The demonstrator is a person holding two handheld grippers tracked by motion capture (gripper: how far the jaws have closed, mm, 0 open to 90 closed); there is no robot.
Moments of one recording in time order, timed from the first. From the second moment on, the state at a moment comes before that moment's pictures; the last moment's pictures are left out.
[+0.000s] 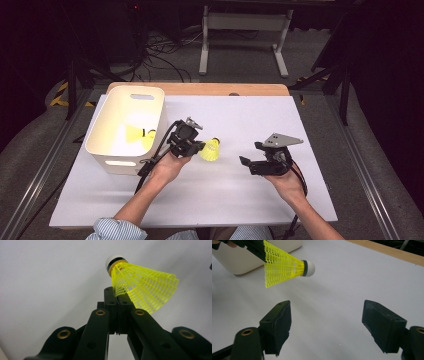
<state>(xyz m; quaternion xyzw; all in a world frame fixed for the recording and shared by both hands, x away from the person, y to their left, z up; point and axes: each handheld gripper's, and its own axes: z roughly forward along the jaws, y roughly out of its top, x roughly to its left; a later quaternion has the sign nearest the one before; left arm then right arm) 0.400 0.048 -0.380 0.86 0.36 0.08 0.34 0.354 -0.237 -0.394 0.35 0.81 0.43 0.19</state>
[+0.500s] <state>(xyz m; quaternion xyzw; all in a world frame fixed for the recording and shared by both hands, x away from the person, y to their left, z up) 0.399 0.051 -0.371 0.86 0.37 0.07 0.35 0.341 -0.258 -0.400 0.35 0.80 0.44 0.21</state>
